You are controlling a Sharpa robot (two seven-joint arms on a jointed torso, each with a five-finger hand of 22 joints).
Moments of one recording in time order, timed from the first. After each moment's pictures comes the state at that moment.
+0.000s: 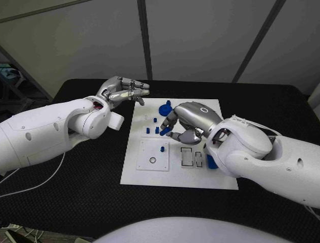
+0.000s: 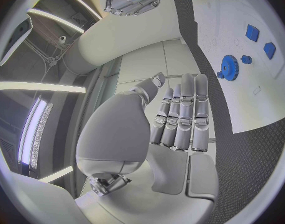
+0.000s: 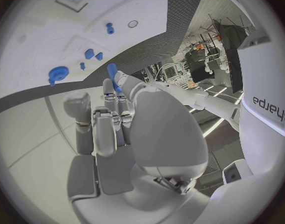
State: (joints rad) left arm 1.11 -0.88 0.09 1.45 -0.27 -0.27 0.27; left_hand 1.36 -0.17 0.42 -0.08 0.13 1.06 0.19 0.08 0.07 1.02 0.13 0.23 0.06 1.09 0.05 0.82 0.20 0.18 0.96 0.15 0.57 0.76; right arm 1.02 -0.71 0.11 1.82 -1.74 -0.30 -0.26; right_hand 1.45 -0.11 0.44 0.02 0.14 1.18 0.12 0.12 0.08 1.29 0.04 0.16 0.09 1.47 -0.03 1.43 1.31 0.14 1.25 0.07 1.20 0.92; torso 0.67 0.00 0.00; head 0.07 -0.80
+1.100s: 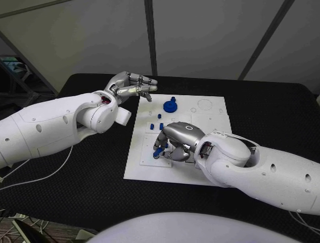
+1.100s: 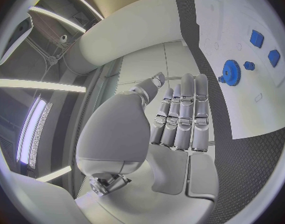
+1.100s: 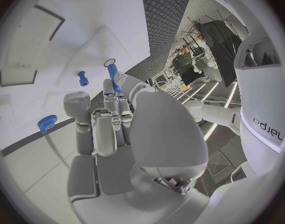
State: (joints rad) left arm 1.11 -0.86 0.09 1.45 -0.27 -0.26 0.27; left_hand 1.36 -0.17 0.42 -0.08 0.13 1.06 0.19 0.08 0.07 1.02 0.13 0.23 0.06 1.09 0.05 0.82 0.20 0.18 0.96 0.15 0.57 0.76; right arm 1.00 -0.61 0.01 1.71 -1.66 -0.23 -0.21; right_hand 1.46 -0.11 0.44 0.02 0.15 1.18 0.12 0.12 0.08 1.29 0.05 0.15 0.09 1.47 -0.03 1.43 1.31 0.14 1.25 0.07 1.20 0.91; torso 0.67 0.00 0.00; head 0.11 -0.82
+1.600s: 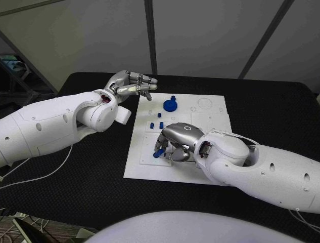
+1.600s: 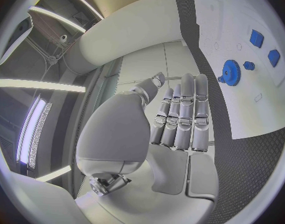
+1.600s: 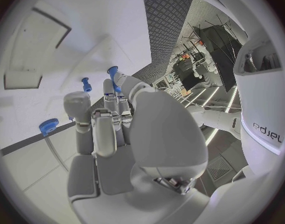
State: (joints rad) left arm 1.11 -0.86 0.09 1.44 -0.27 -0.26 0.26; left_hand 1.36 -0.17 0.42 -0.08 0.13 1.06 0.19 0.08 0.07 1.02 0.13 0.23 0.06 1.09 0.05 0.82 0.20 0.18 0.96 0.15 0.57 0.76; right arm 1.00 -0.60 0.01 1.70 -1.69 -0.17 -0.23; right_hand 1.46 -0.11 0.44 0.02 0.14 1.18 0.12 0.12 0.09 1.29 0.05 0.15 0.09 1.47 -0.03 1.43 1.31 0.14 1.25 0.07 1.20 0.91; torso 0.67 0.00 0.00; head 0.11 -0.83
